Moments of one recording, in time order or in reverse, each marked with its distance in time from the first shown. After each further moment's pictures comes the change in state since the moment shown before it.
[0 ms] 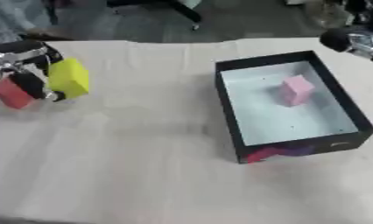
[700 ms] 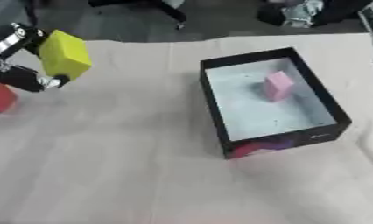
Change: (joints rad) left arm 0.147 -0.069 -0.015 -0.311 0.221 0.103 0.219; right arm -0.285 0.085 0.162 0.076 0.118 -0.085 0.122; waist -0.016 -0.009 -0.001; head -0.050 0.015
